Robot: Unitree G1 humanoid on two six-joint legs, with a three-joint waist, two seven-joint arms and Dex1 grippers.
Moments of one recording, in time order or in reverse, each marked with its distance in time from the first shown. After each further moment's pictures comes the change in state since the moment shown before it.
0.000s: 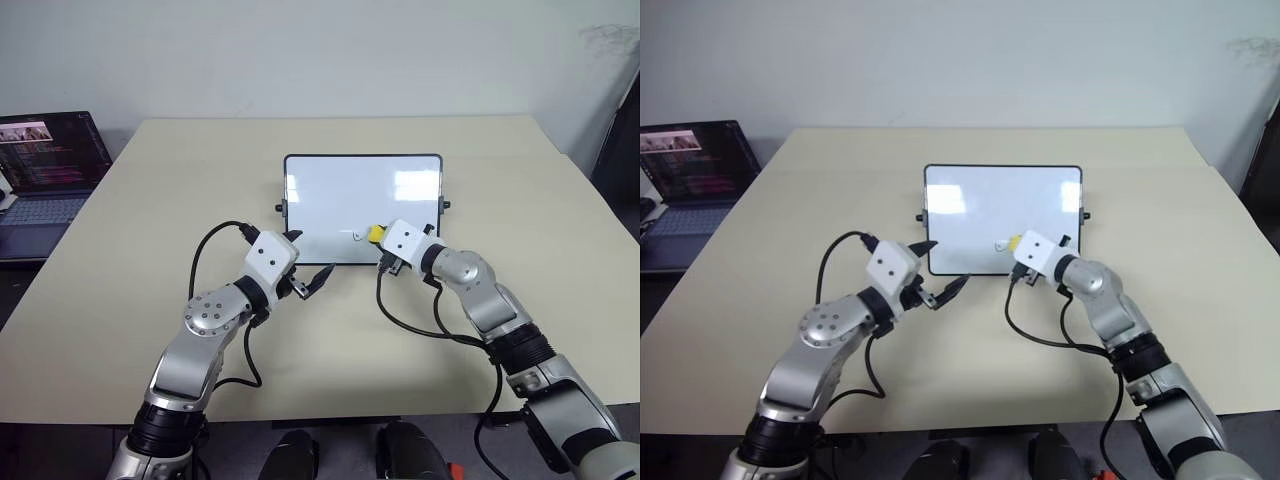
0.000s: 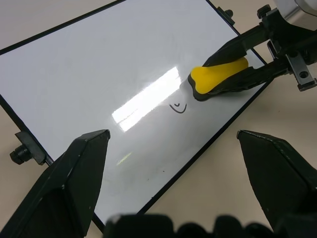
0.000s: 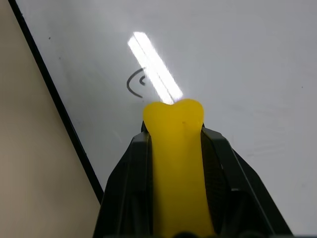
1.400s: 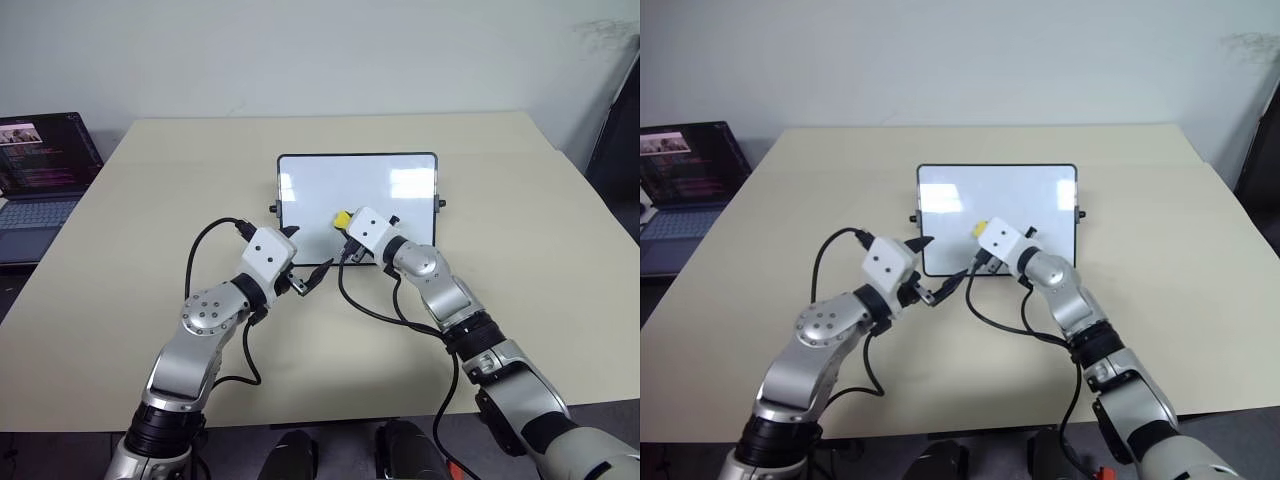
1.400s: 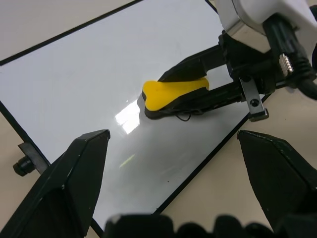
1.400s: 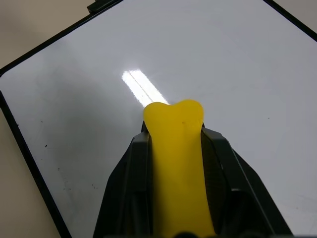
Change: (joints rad) left arm -0.001 0.004 0.010 -0.028 0.001 0.018 0.022; right arm -0.106 0.239 -0.011 0.186 -0.009 -0.092 -0.119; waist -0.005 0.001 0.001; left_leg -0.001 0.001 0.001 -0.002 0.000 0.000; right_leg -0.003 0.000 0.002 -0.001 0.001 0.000
